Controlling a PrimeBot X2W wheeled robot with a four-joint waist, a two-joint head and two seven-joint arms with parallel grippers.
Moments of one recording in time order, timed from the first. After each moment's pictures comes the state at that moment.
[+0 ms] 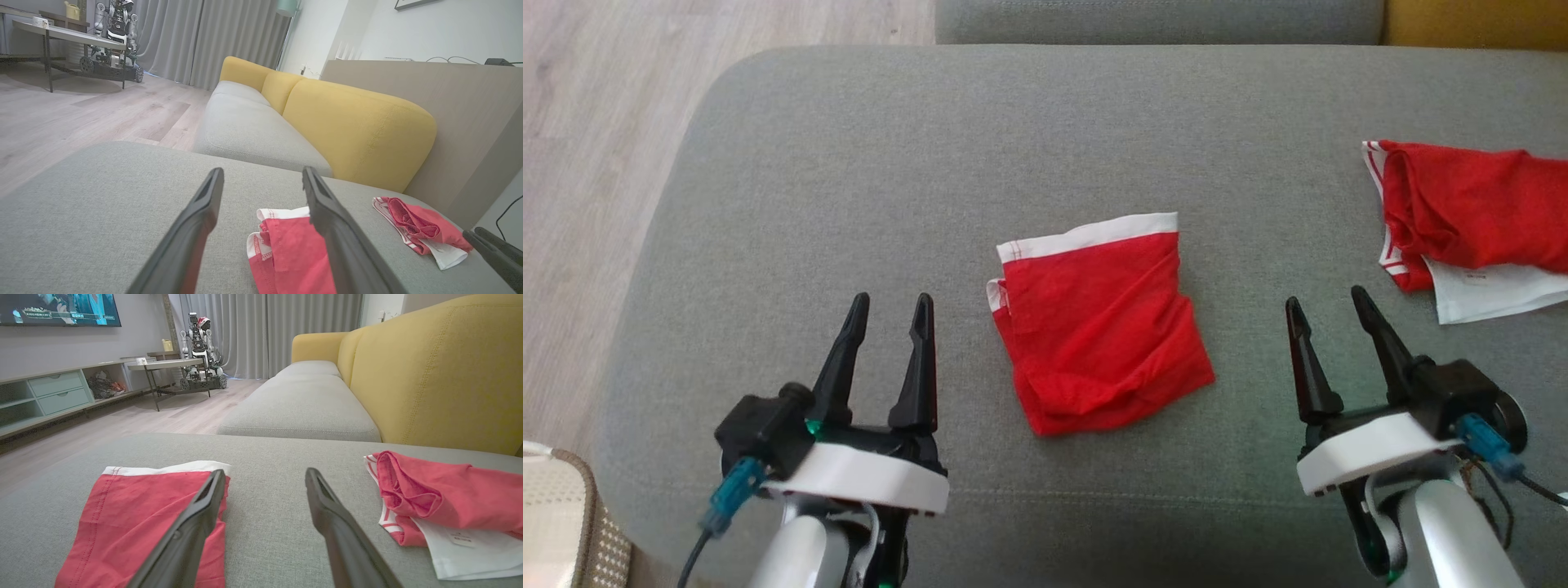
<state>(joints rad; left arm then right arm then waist) -0.04 0.04 -0.31 0.01 -0.35 0.06 -0.25 -0.11 -0.06 0.03 0.22 0.11 0.13 -0.25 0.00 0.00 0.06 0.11</state>
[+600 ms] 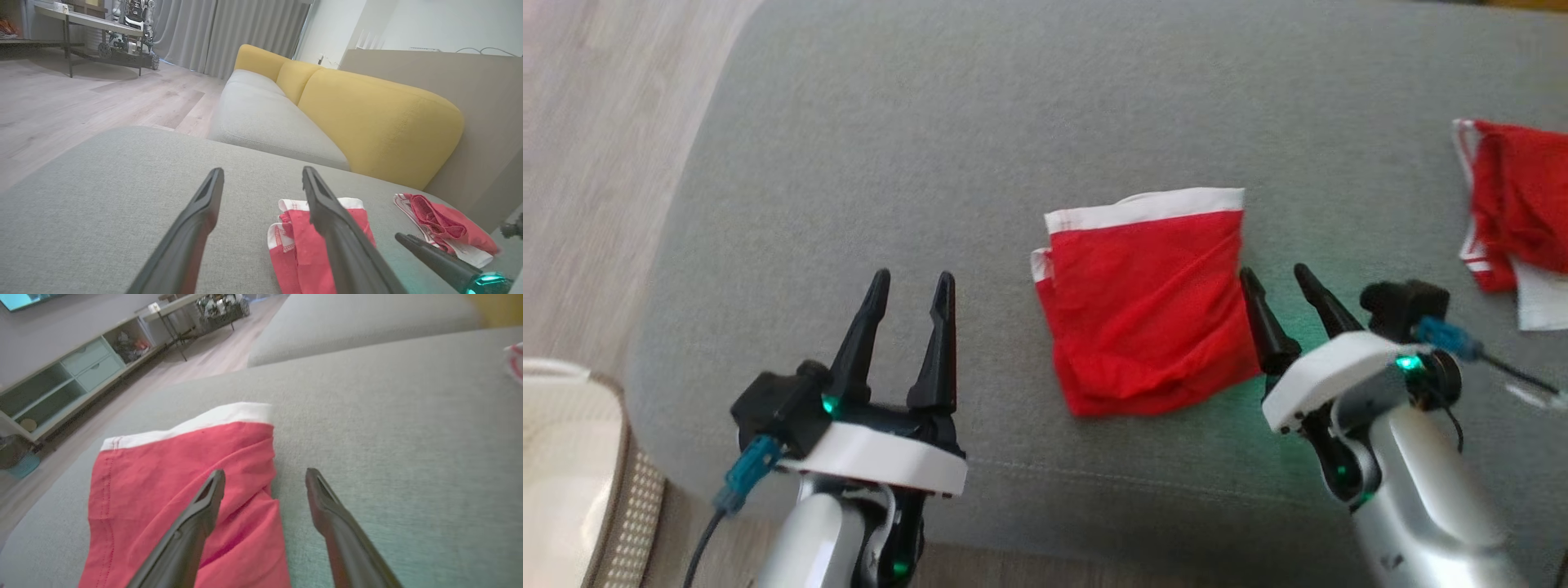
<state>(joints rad) -0.08 0.04 -0.35 0.01 -0.37 0.06 -0.25 -0.33 -0.07 0.13 0.47 0.38 0.13 -0.10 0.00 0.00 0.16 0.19</state>
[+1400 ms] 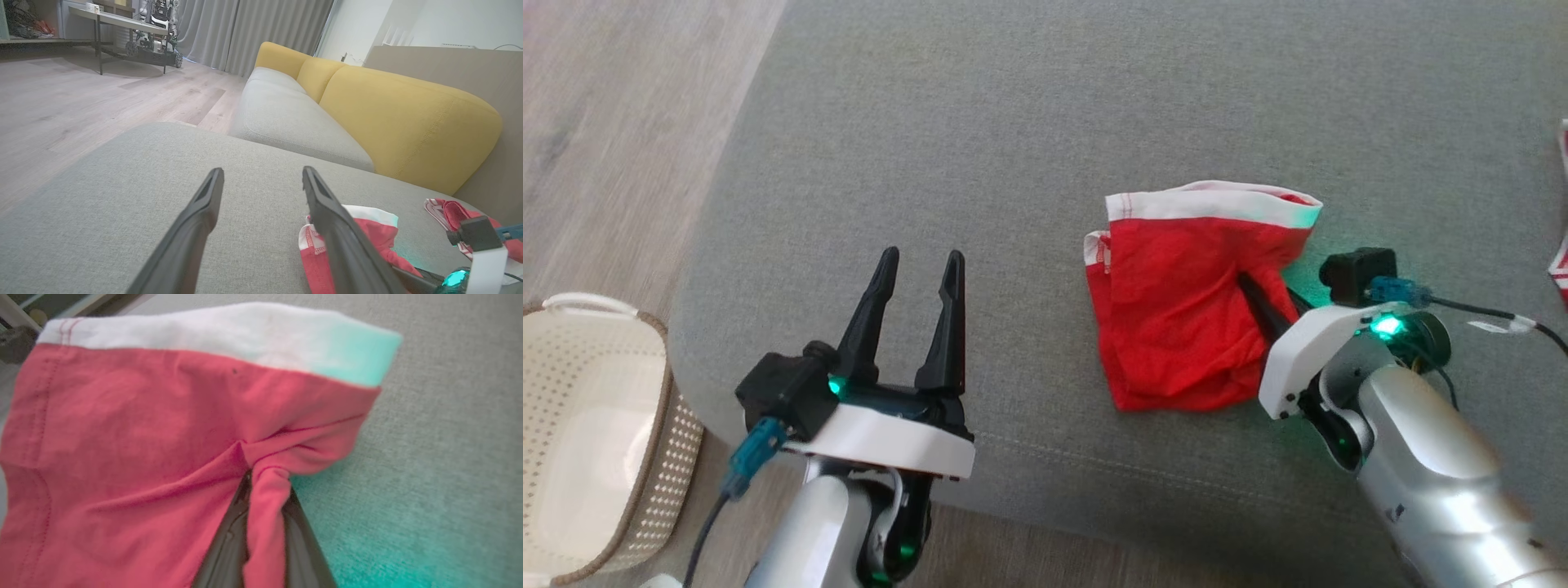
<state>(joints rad) -0.14 0.04 -0.37 0.01 -0.38 0.07 -0.25 -0.54 -0.18 0.39 0.78 0.46 0.13 -0.07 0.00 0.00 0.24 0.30</state>
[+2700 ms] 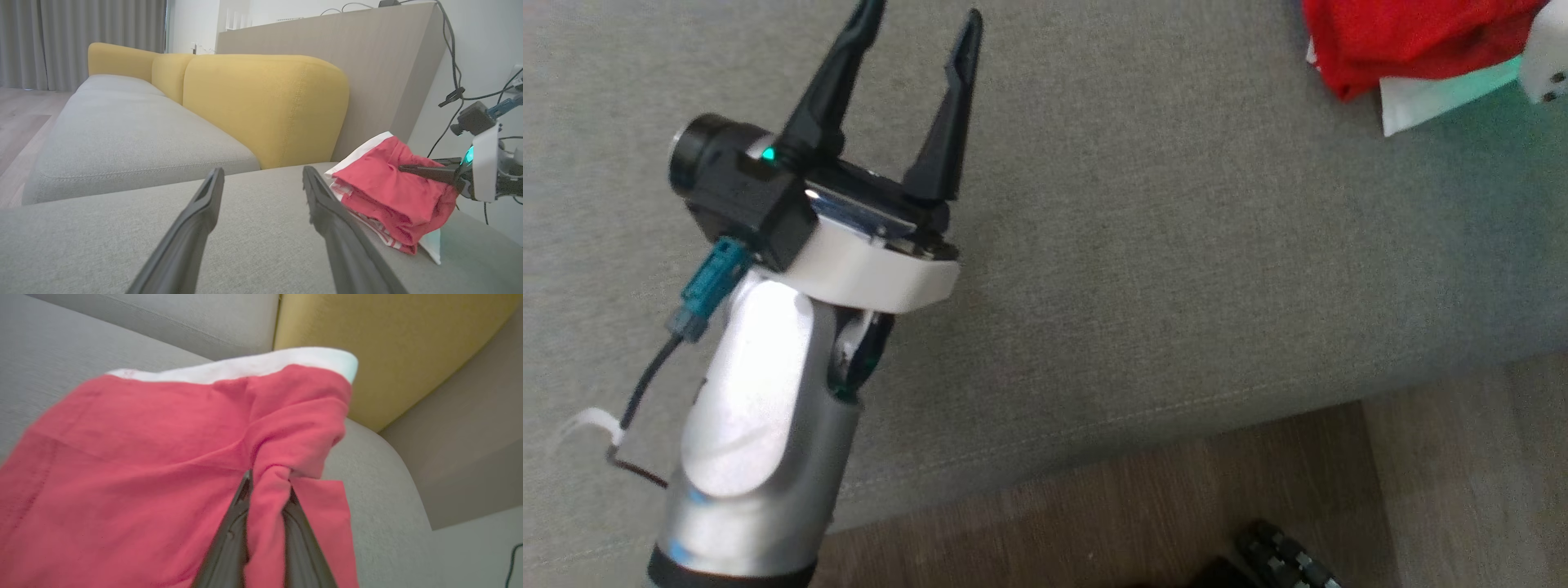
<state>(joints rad) -0.53 0.04 -0.31 0.05 -0.15 -0.10 -0.26 -1.14 -0.56 0.62 0.83 0.47 0.13 -0.10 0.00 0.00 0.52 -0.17</state>
